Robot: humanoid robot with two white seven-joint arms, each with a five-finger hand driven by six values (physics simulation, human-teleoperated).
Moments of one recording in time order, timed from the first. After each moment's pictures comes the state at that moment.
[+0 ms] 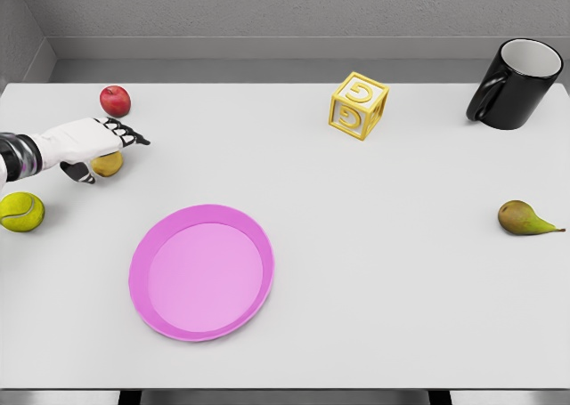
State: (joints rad) left arm -0.67 0.66 -0.50 -1.05 -0.85 -0.61 -0.41; right arm -0.04 0.00 0.00 0.06 0.01 0.09 0.01
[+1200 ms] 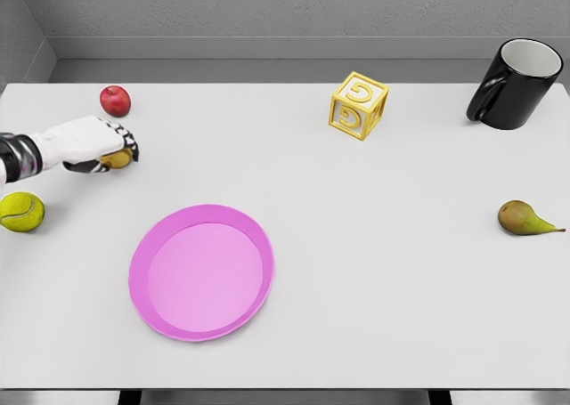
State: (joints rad) left arm -0.65 0.68 -0.50 -1.10 -0.84 -0.61 -0.39; right arm -0.04 0.00 0.00 0.06 0.01 0.09 0.01
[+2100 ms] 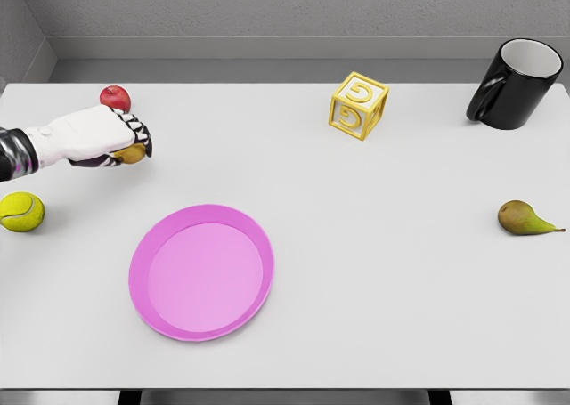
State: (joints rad) left arm -0.59 0.77 -0.49 -1.35 -0.73 -0.61 -0.39; right arm -0.04 0.00 0.00 0.06 0.01 0.09 0.01
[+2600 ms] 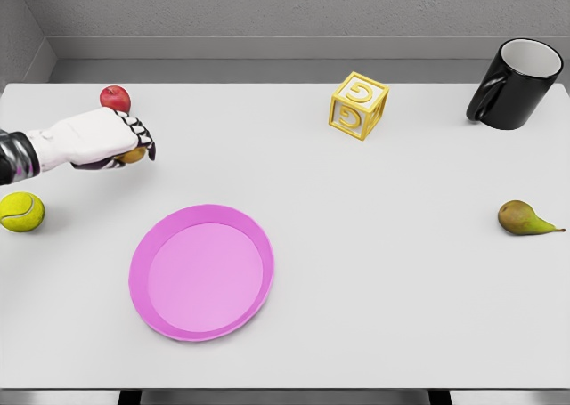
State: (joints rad) left arm -0.57 0.78 -0.49 -1.39 -0.72 -0.61 -0.39; right arm -0.04 0.00 0.00 0.06 0.01 0.09 0.01
